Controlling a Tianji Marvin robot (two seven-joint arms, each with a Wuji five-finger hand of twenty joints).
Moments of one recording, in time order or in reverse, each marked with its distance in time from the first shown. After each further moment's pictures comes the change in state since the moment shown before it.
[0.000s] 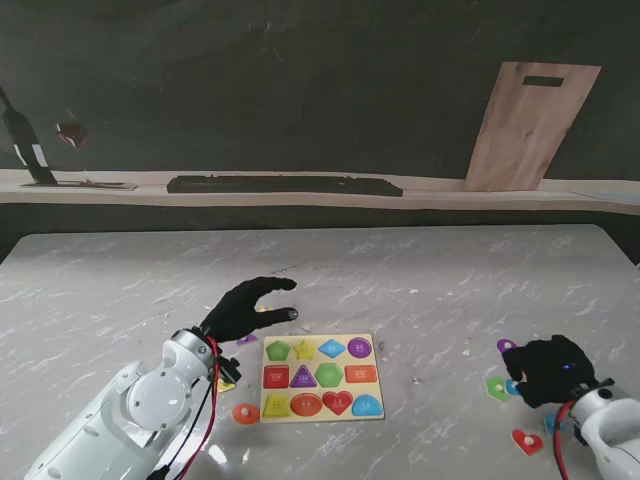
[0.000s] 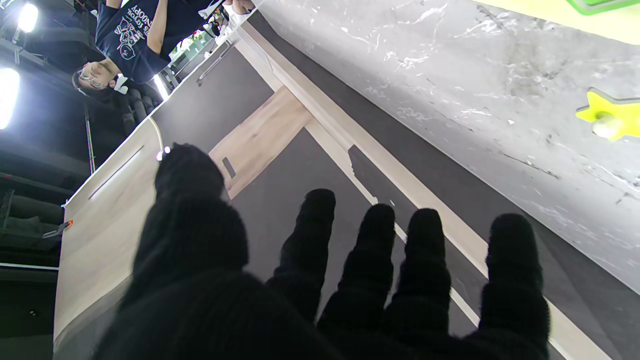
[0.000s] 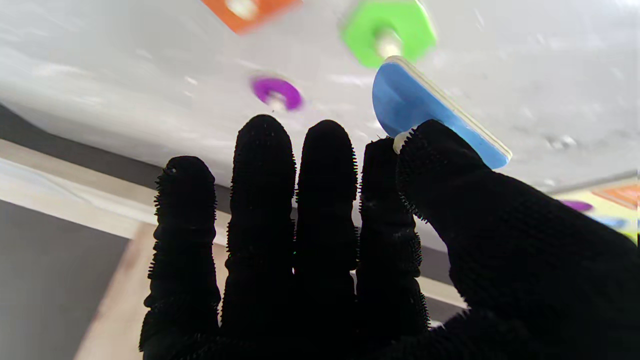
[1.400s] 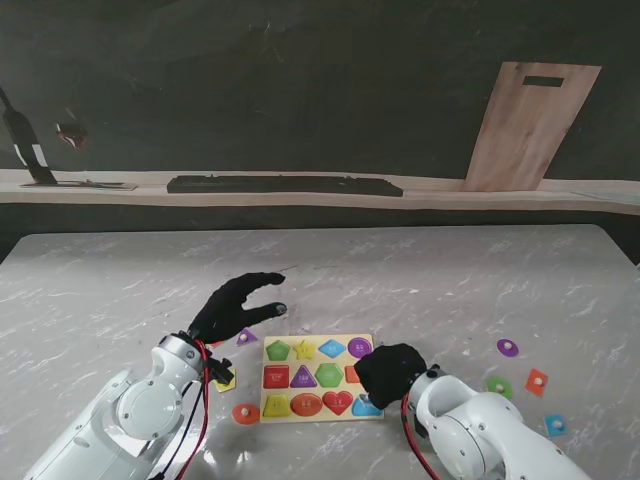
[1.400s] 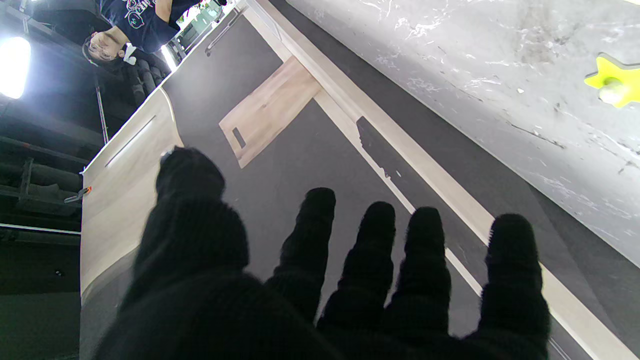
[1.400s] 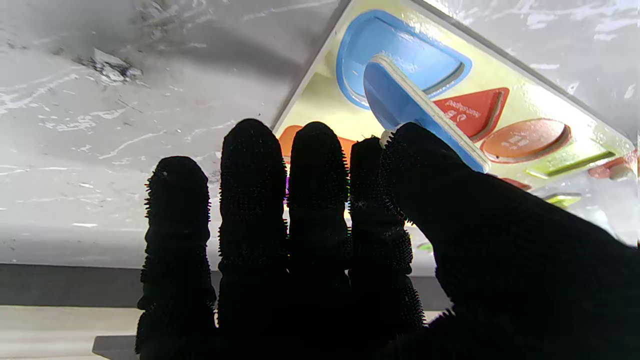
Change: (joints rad) left arm 0.055 -0.008 -0.055 -0.024 -0.003 -0.056 0.059; right arm 0.361 0.005 -0.701 0.027 0.219 0.309 0.222; left_hand 0.000 0.013 0.000 0.000 0.010 0.000 0.000 0.000 0.019 0.000 0.000 0.000 0.010 0.000 0.001 0.000 0.000 0.000 0.000 0.000; right_hand 0.049 -0.002 0.010 0.029 0.012 0.086 0.000 -0.023 0.000 0.052 0.062 0.001 0.000 0.052 0.073 0.010 0.005 0.052 0.074 0.000
